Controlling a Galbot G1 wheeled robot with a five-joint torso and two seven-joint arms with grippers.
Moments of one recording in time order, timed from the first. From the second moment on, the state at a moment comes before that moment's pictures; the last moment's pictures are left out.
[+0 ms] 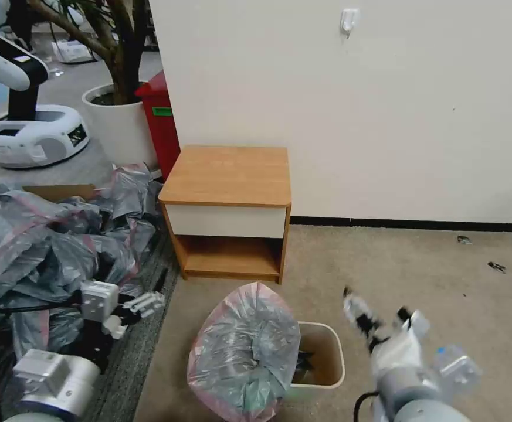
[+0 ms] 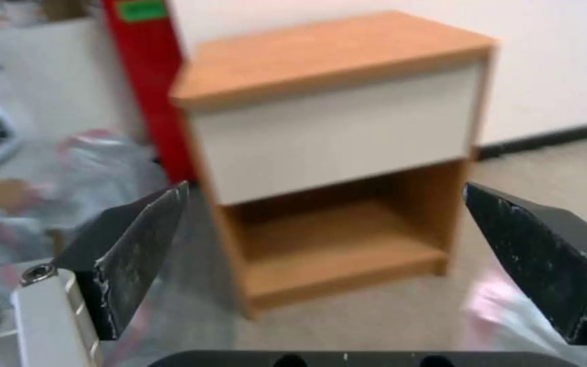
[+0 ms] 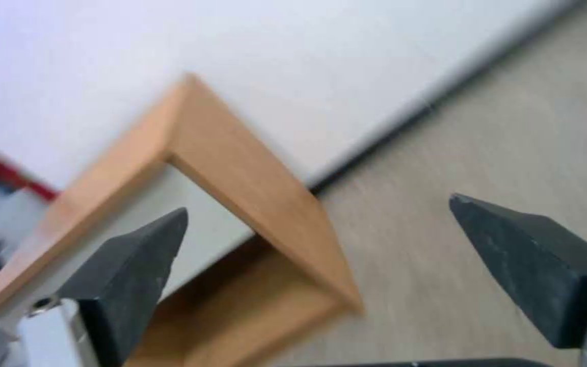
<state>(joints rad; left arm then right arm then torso) 1.91 -1.10 -0.72 -2.50 -0.35 0.27 0.02 -1.70 1.27 0.37 2.39 0.75 -0.10 0.48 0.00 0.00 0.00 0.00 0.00</state>
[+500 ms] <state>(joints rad) 1.88 -1.09 -0.35 -2.42 -0.16 0.31 -0.05 -1.76 1.13 0.60 2.20 0.59 -0.03 -0.06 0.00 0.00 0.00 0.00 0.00</state>
